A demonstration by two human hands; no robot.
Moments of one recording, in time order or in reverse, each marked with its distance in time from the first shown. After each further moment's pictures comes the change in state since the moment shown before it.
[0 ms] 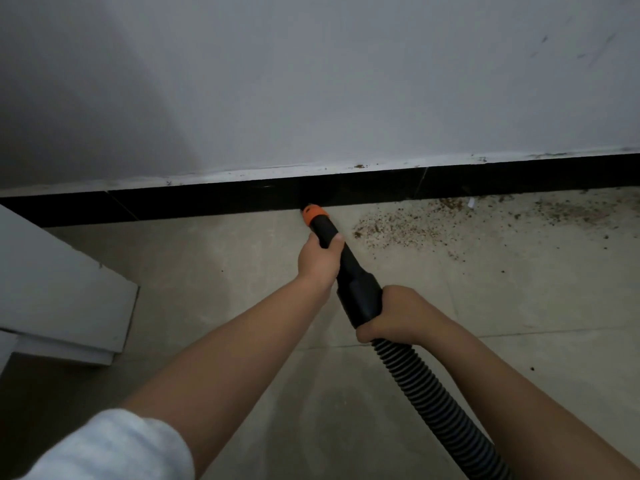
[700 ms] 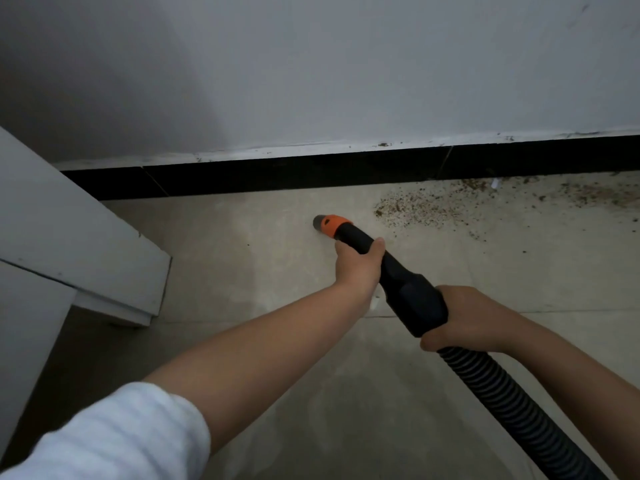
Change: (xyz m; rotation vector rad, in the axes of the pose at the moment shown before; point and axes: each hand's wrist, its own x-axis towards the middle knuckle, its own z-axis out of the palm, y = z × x) left_hand -0.055 -0.015 0.004 -0.120 -0.040 -0.136; right_hand -0.049 0.030 -0.003 -0.091 -0.038 -0.048
